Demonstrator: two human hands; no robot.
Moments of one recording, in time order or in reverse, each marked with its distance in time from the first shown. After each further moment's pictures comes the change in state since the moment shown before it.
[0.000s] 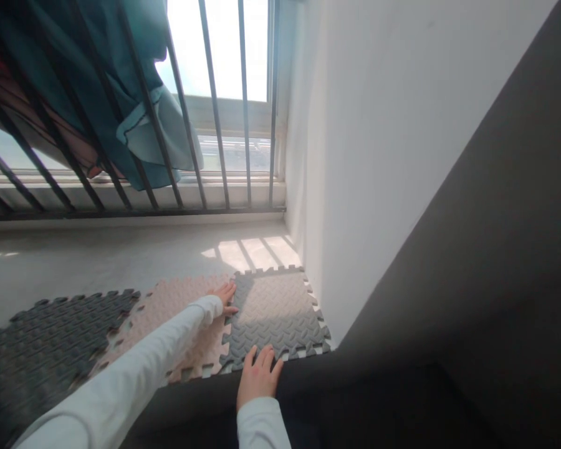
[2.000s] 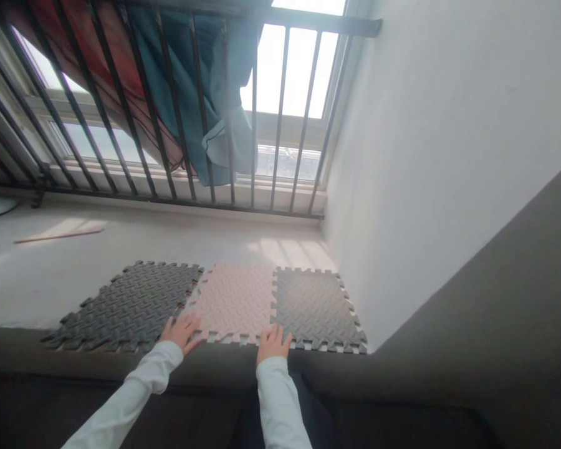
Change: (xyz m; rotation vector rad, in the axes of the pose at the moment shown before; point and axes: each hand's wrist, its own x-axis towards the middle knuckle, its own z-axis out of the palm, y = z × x) left_hand -0.218 -0.108 0.099 -0.033 0.194 -0.383; right_hand -0.001 -0.067 -0.005 -0.061 -0.172 -0.225
